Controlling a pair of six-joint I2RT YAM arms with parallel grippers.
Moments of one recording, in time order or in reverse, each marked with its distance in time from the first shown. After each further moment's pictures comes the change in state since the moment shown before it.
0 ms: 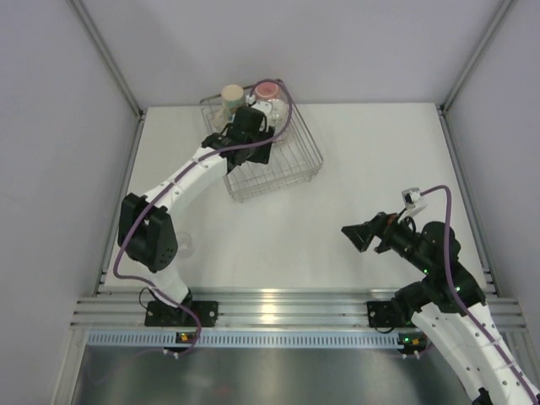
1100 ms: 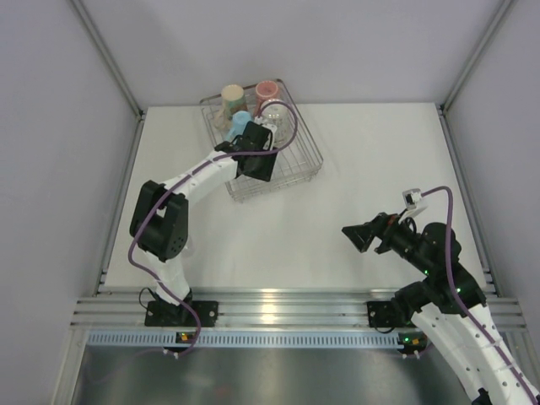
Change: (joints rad) left arm 0.012 0.118 -0.082 -0.003 0.079 -0.002; right arm 0.000 -0.012 -0.002 -0.010 0.002 0.010
